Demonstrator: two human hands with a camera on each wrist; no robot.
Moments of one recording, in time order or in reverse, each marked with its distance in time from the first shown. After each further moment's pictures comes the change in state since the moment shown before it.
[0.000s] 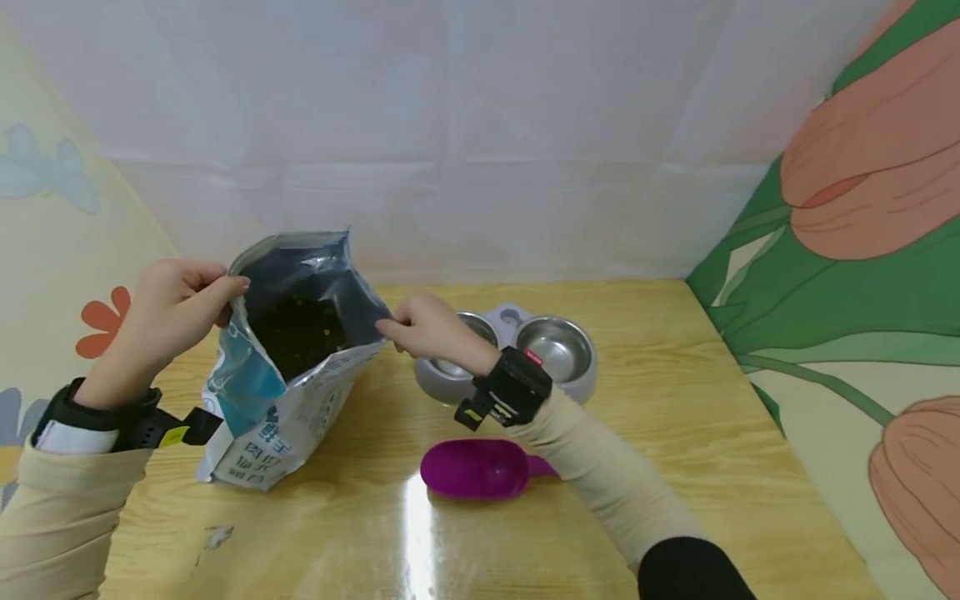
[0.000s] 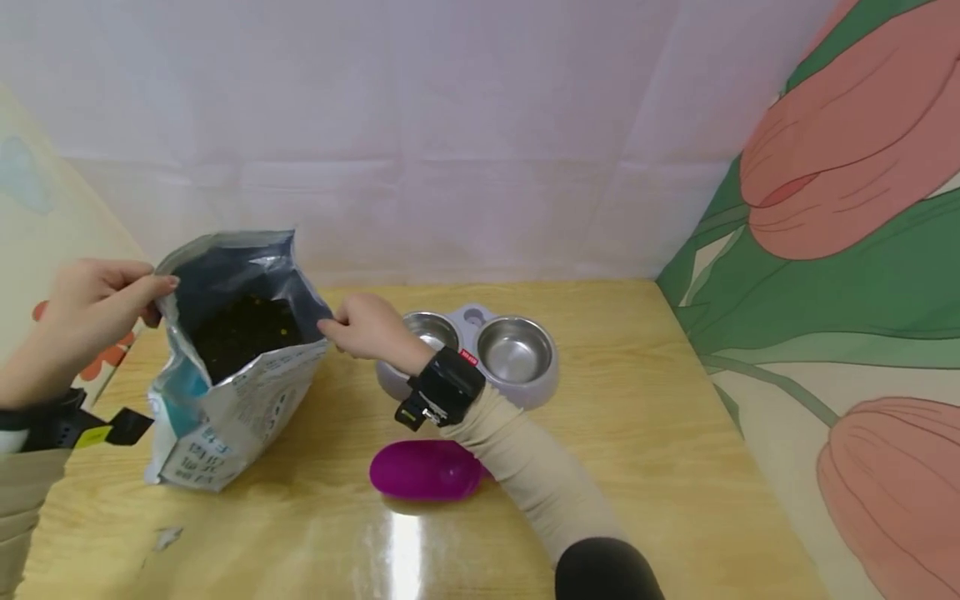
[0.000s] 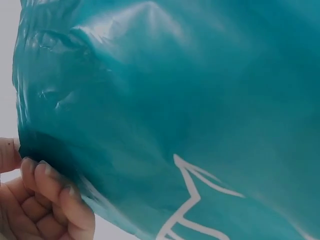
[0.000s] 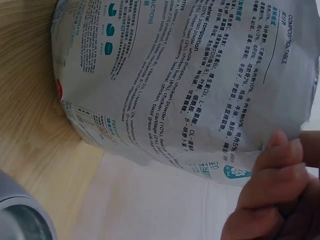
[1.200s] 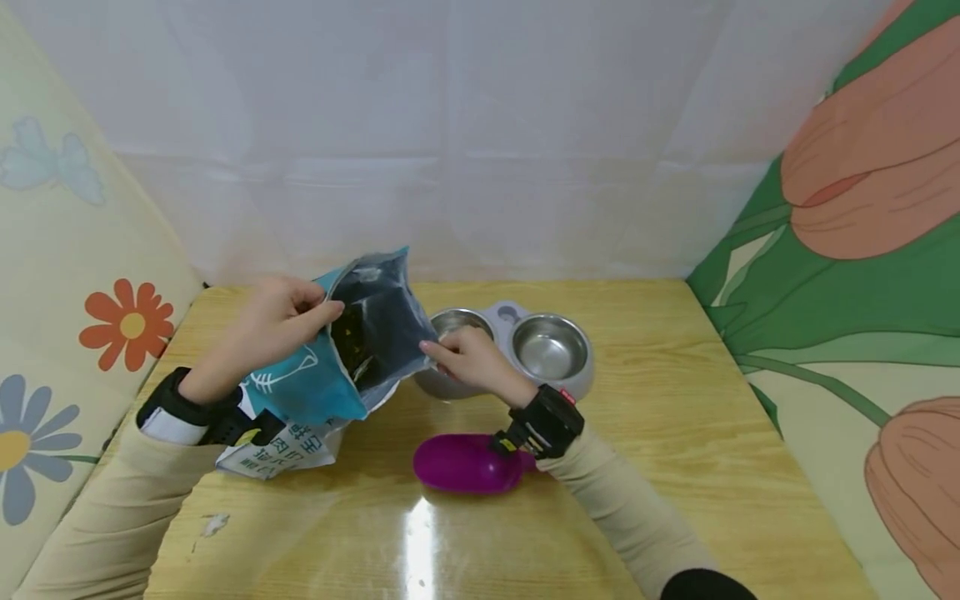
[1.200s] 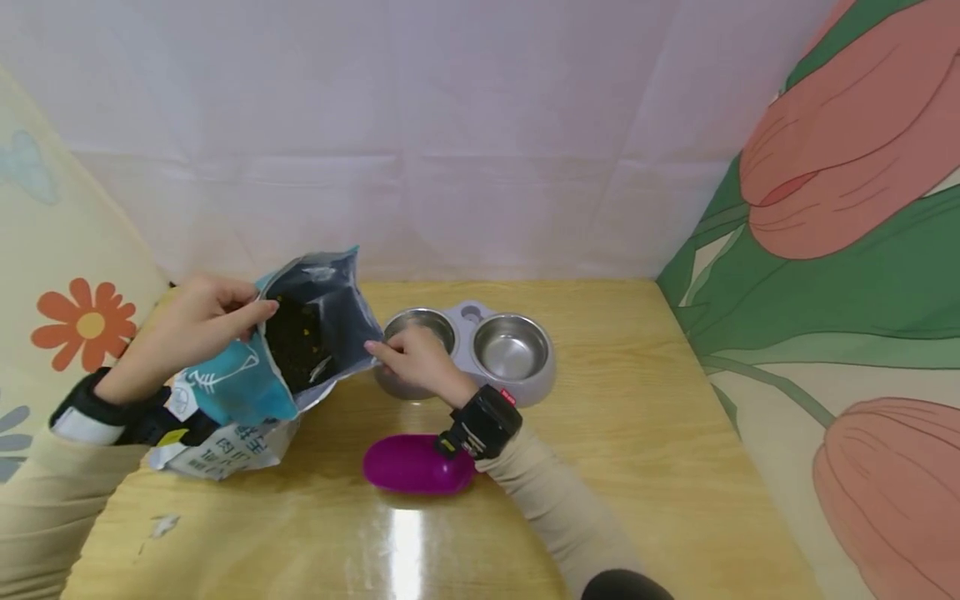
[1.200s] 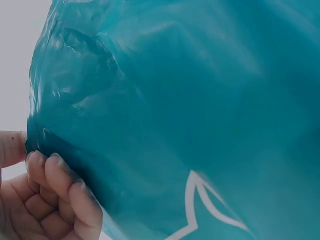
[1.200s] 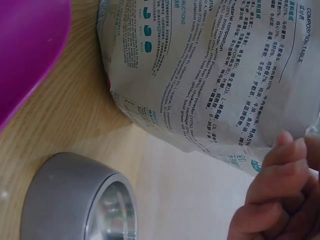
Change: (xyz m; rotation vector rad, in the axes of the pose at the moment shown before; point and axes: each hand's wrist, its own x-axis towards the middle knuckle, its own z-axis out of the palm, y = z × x) left_hand 0.006 0.036 0.057 -0.096 -0.190 0.264; right_hand -0.047 0.056 0.018 0.033 0.164 0.053
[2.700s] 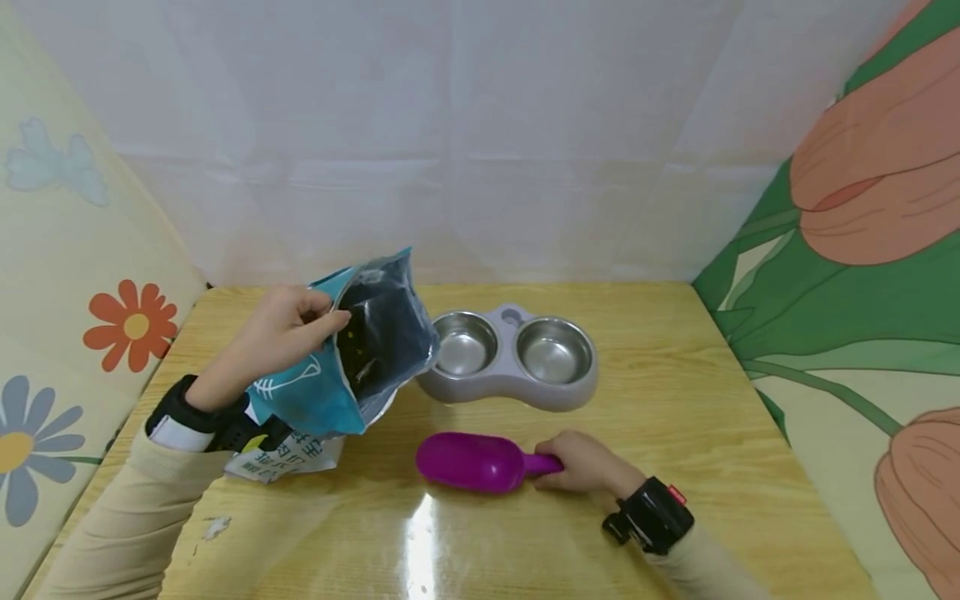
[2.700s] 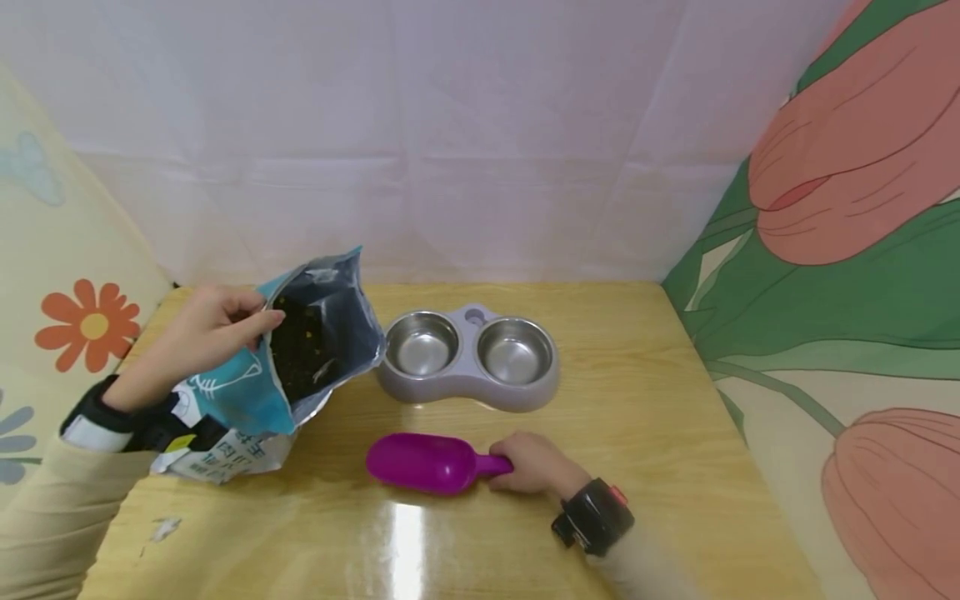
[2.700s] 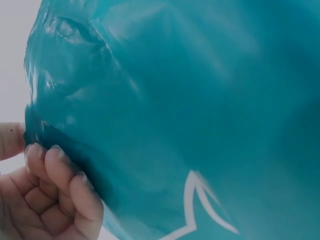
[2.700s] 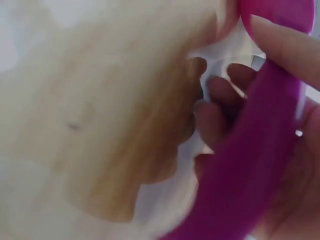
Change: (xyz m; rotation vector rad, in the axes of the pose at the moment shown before) left_hand -0.001 -0.007 0.006 -0.038 0.004 0.028; right_hand -0.141 0.108 -0.006 -0.252 -0.351 -0.027
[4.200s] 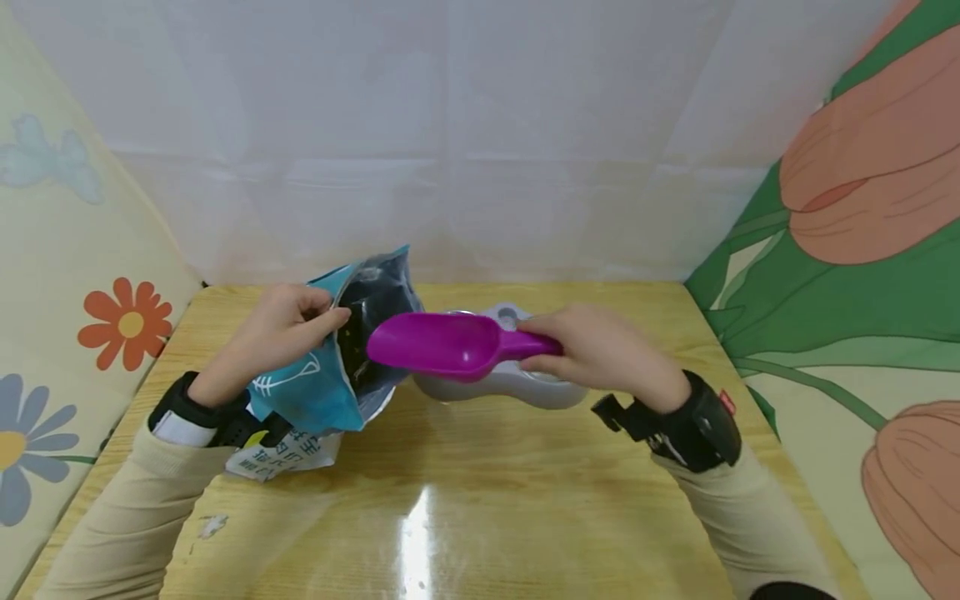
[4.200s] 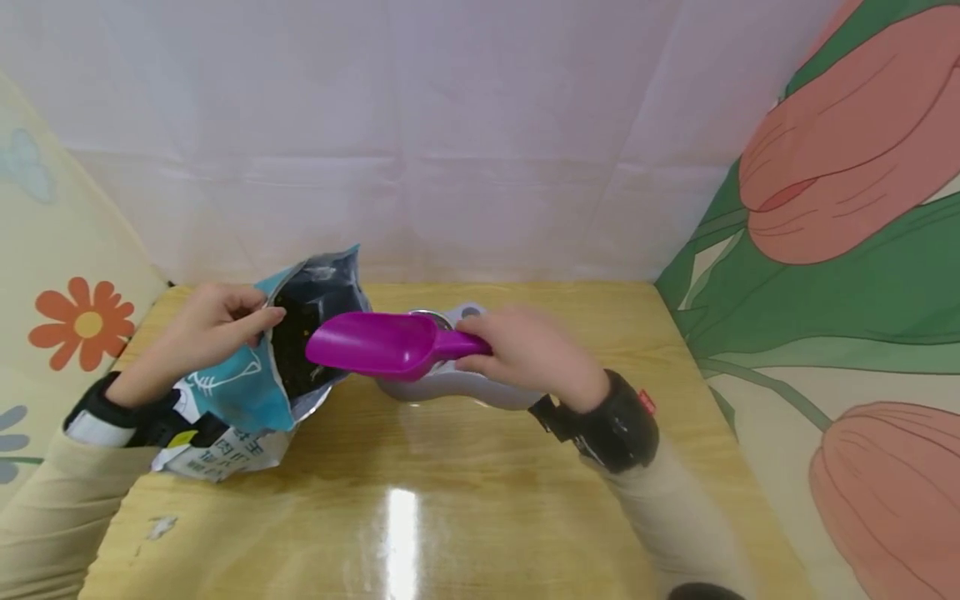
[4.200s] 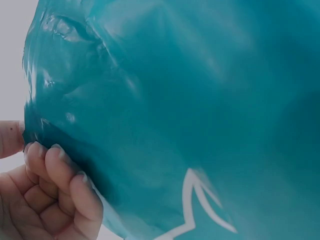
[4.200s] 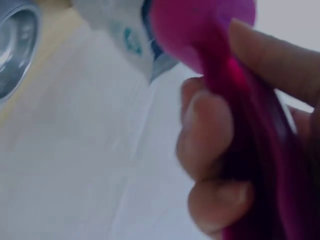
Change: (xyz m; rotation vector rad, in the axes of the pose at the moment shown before) left_hand 0.001 0.000 0.000 0.006 -0.015 -0.024; right_hand 0.032 -0.109 -0.170 -0.301 0.156 -0.116
